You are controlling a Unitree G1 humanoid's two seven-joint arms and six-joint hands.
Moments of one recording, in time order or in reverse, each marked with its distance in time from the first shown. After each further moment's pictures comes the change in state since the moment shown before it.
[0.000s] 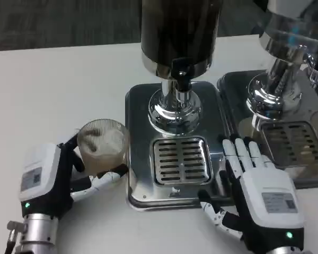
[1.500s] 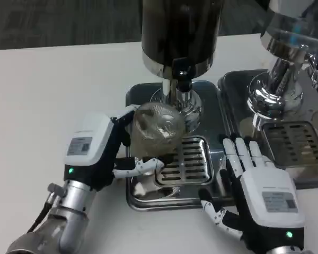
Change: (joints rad) left arm -0.177 -0.062 -0.119 -0.001 0.123 -0.001 -0.041; right arm 0.001 0.005 -0.003 -0.002 0.000 0.000 0.000
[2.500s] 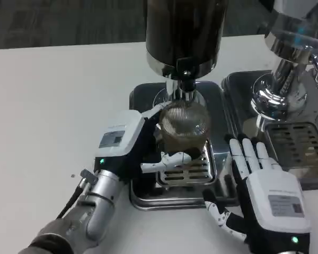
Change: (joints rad) left arm -0.102 -0.110 -0.054 0.113 -0.063 0.054 -0.146; right arm 0.051 0.004 0.000 -0.068 -0.008 0.034 0.000
